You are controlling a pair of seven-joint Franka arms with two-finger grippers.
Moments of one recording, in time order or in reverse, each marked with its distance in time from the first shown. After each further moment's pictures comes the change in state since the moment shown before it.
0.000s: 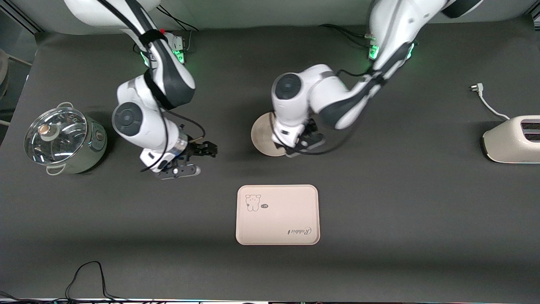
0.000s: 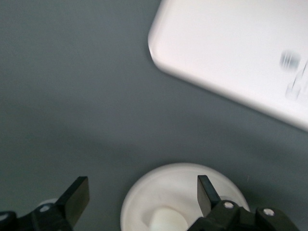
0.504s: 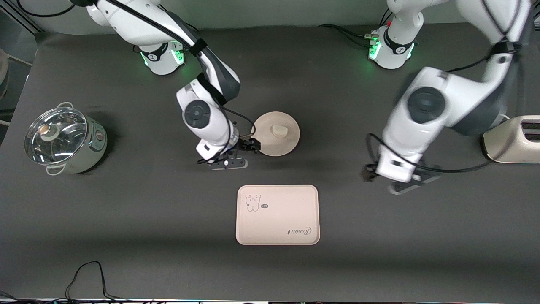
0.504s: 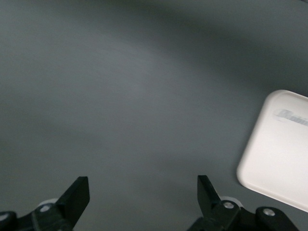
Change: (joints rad) left arm 0.444 -0.168 -0.035 0.010 -0.043 -0.091 0.486; right arm 0.011 0.171 0.195 -0.002 -0.095 0.200 0.274
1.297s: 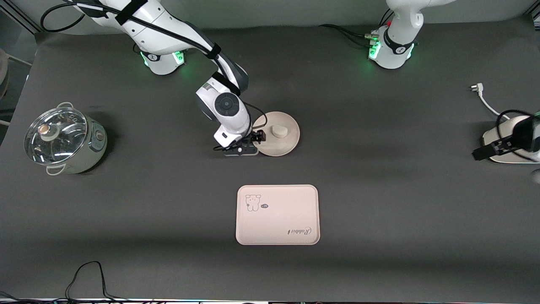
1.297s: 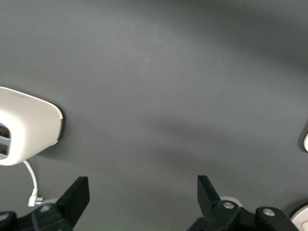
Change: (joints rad) left arm -0.293 -0.190 0.742 0.170 -0.368 -0.339 0.627; right arm 0.001 0.045 0.084 -0.187 -0.215 0.193 0.219
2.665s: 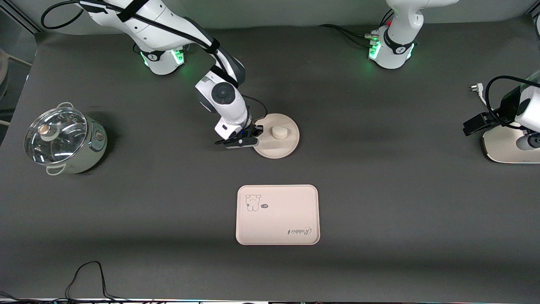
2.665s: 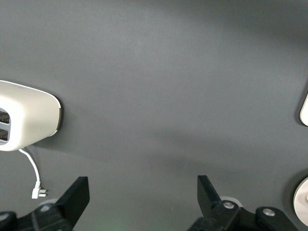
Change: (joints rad) left arm -0.029 -0.168 -0.027 -0.187 0.000 0.039 0.007; right arm -0.001 -0.032 0.021 -0.097 -0.001 0.132 0.000
